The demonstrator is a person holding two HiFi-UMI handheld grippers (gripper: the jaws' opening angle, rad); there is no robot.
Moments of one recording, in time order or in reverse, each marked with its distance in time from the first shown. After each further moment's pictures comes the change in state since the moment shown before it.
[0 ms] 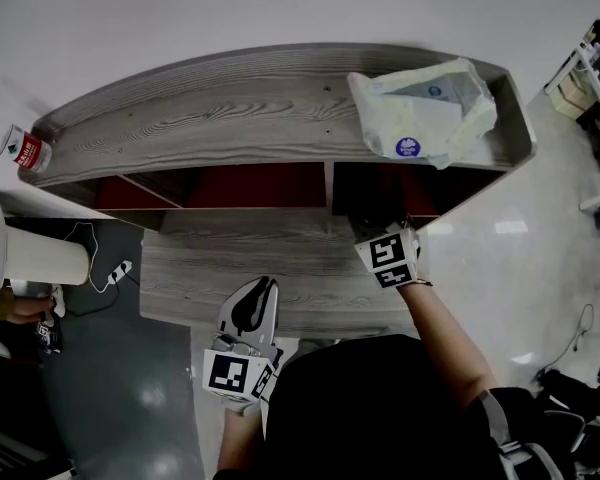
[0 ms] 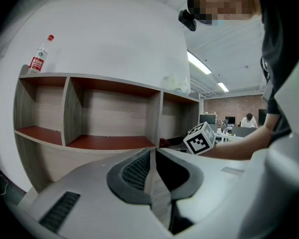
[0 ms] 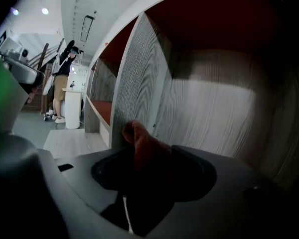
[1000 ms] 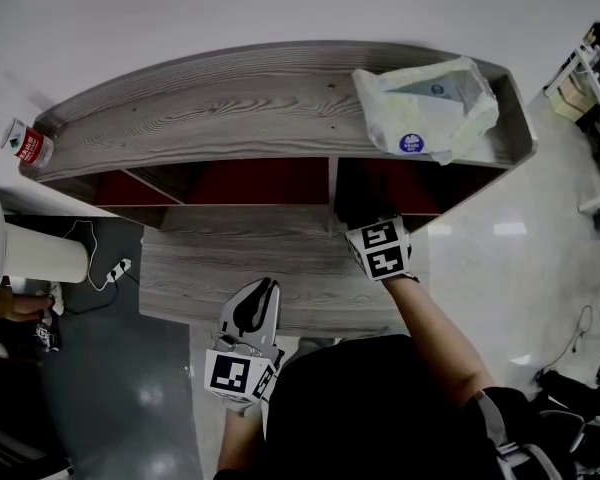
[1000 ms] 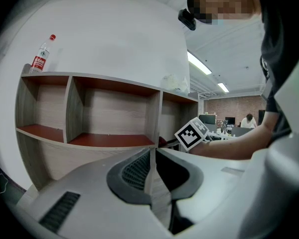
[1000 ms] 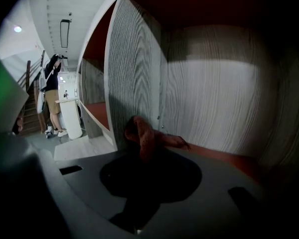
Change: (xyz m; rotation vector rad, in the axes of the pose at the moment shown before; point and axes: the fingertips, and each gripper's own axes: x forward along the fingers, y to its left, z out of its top) left arm -0.007 -0.002 -0.005 -0.008 0.001 0.000; right arm 0.012 0.015 -0.008 0.199 0.151 0.028
